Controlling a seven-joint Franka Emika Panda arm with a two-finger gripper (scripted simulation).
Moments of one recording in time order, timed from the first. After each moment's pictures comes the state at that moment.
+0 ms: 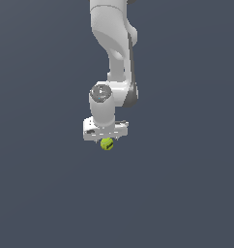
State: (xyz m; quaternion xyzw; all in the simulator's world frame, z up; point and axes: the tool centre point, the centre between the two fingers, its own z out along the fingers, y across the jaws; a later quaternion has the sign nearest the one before) arm -0.023 -0.051 0.073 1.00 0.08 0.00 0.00
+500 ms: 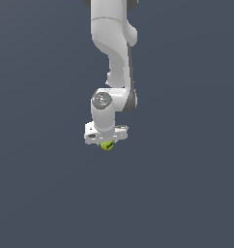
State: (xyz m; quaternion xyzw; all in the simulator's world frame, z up) arm -0.023 -0.051 0.042 1.00 0.08 0.00 0.00
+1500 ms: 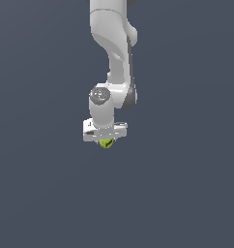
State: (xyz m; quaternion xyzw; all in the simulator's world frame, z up) arm -0.024 -0.055 0.063 1.00 0.08 0.00 0.00
